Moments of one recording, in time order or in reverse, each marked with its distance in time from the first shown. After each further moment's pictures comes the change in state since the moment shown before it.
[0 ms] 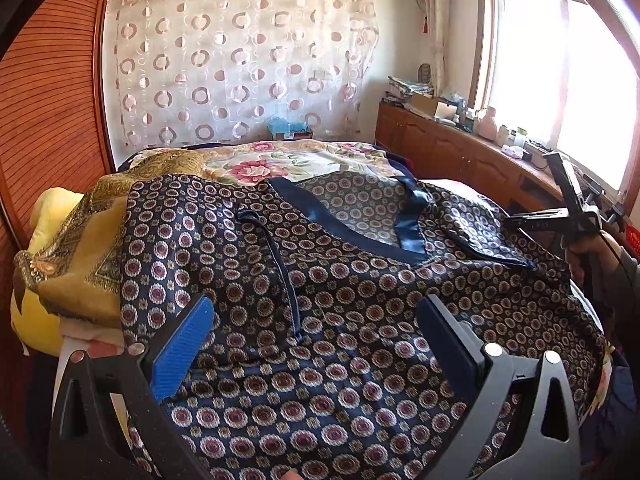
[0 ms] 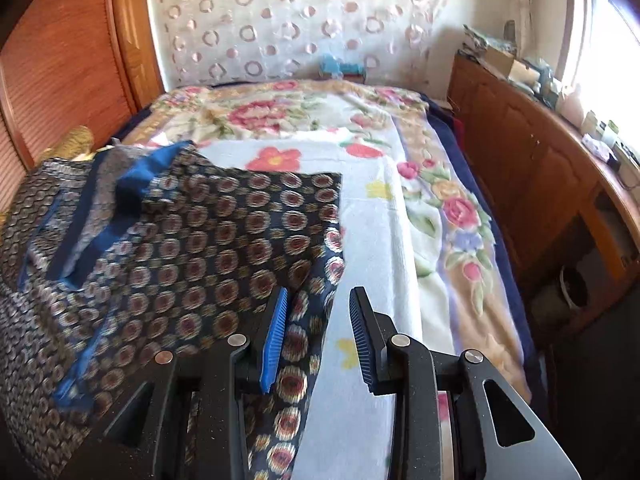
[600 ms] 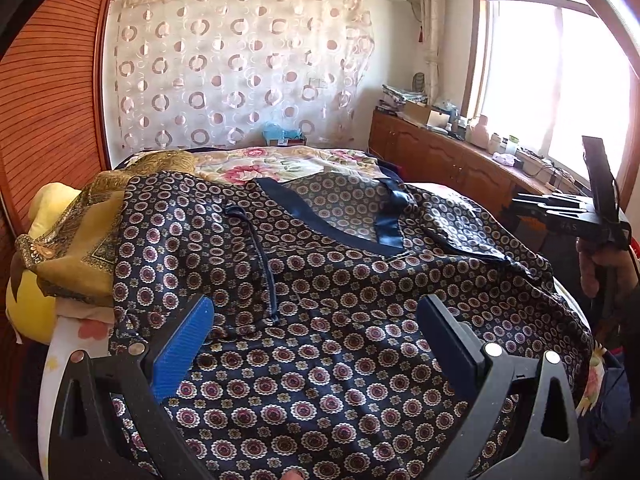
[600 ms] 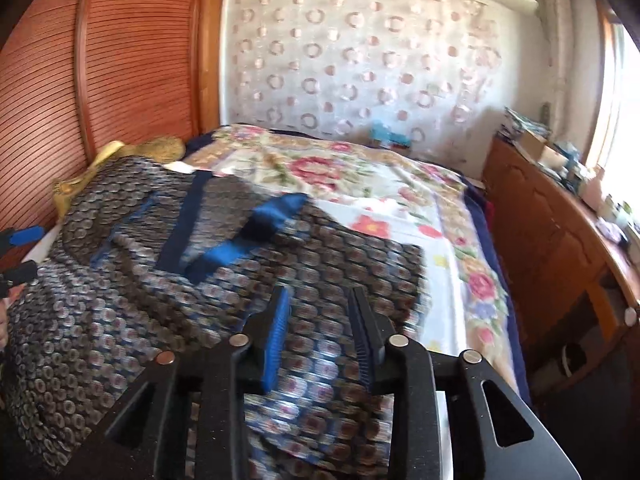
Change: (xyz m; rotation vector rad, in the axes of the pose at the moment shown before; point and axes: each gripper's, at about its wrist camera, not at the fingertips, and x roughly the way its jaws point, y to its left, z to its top) left arm -0.022 -0.014 -0.017 -0.017 -0.034 -0.023; right arm -0.092 0.063 -0.042 -0.179 -0.239 0.061
